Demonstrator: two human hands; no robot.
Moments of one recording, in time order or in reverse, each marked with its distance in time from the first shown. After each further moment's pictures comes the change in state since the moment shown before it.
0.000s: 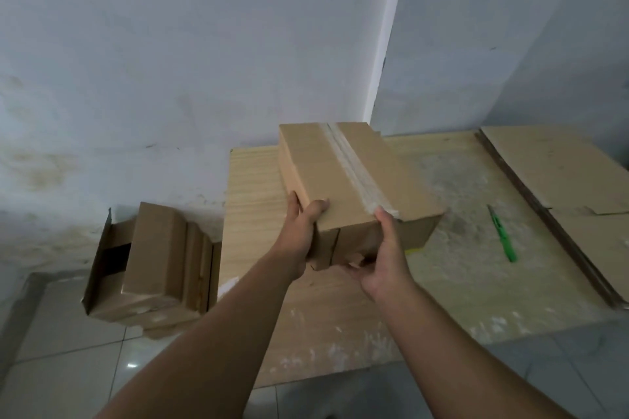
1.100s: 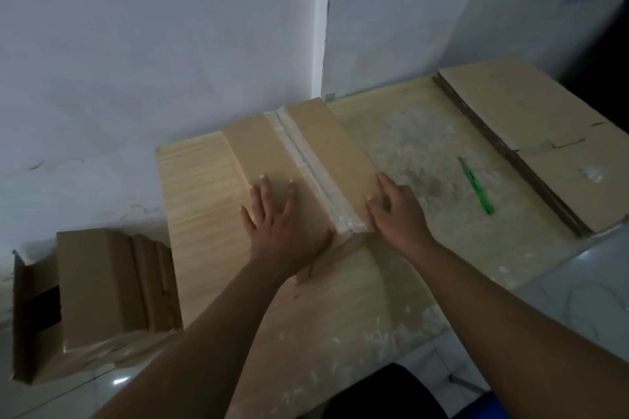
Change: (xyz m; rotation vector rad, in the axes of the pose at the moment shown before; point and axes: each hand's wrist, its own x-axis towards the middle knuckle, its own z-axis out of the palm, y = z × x) left_hand 0.080 -0.026 -0.004 1.430 -0.016 0.398; right_hand 0.104 -0.063 -0.056 -1.456 0.286 -0.693
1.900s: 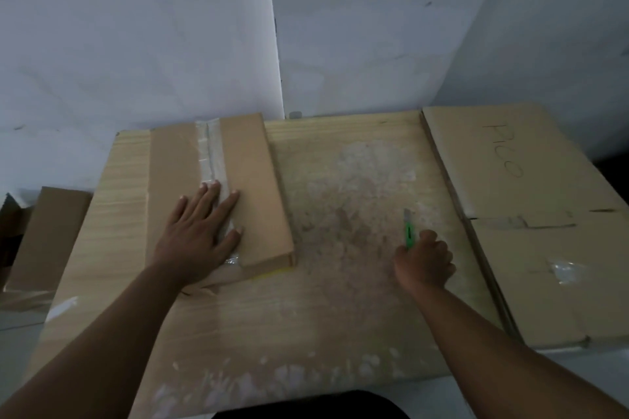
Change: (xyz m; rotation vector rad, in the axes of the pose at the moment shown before) left_hand 0.028 0.065 0.043 0.267 0.196 -0.013; right_hand 0.120 0.206 -0.103 -0.305 0.026 0.284
